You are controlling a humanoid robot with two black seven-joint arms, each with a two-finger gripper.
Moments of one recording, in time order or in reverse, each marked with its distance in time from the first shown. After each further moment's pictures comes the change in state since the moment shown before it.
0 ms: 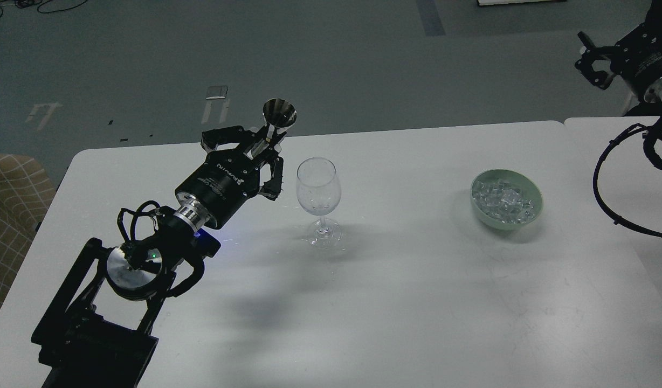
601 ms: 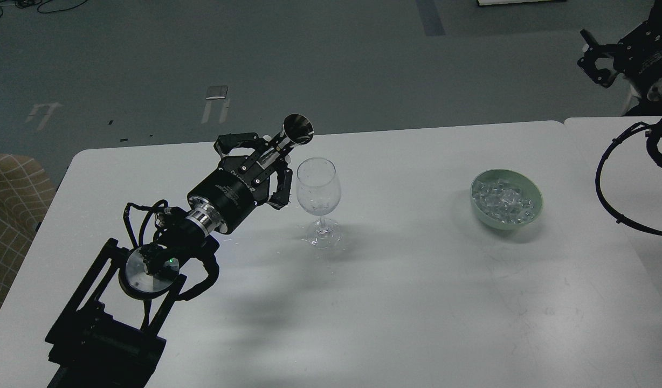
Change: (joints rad) left arm -0.015 -0.001 0.053 0.019 0.211 -0.017 0.009; right arm 0.002 -0.013 0.002 0.002 0.001 0.005 0.000
